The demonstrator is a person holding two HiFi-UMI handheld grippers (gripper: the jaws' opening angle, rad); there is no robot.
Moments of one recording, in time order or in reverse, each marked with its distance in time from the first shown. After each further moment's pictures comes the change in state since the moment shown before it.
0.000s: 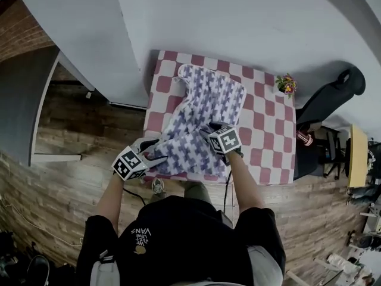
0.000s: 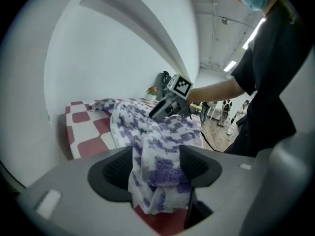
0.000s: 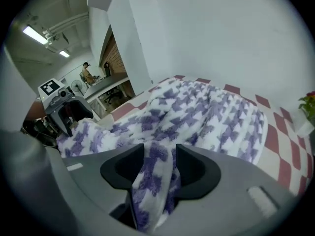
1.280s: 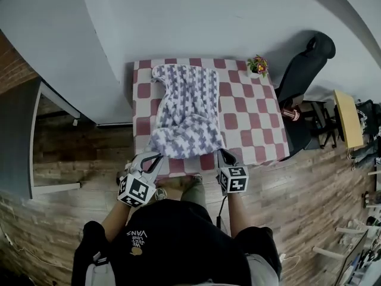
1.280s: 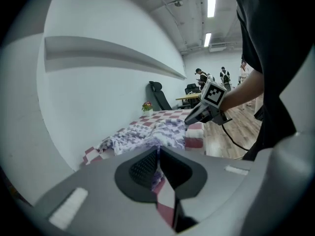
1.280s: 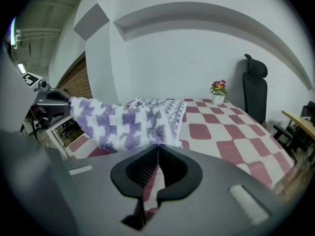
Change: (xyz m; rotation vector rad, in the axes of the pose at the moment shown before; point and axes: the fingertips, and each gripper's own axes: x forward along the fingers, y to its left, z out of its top) left arm -0.039 -0.061 0.061 0.444 -0.080 0.211; right arm -0.134 0.029 -0.120 0.345 -0.362 -0.471
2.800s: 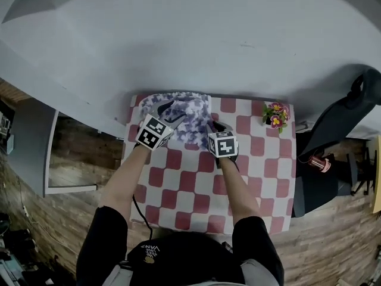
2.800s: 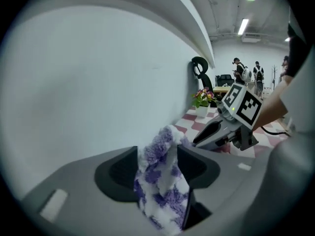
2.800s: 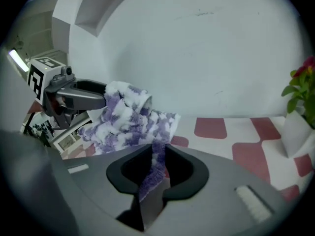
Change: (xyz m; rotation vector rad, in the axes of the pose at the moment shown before) left arm 0.333 0.256 0.070 -0.159 0.163 0.184; right arm 0.307 -0.100 0.191 -0.039 0.049 0.330
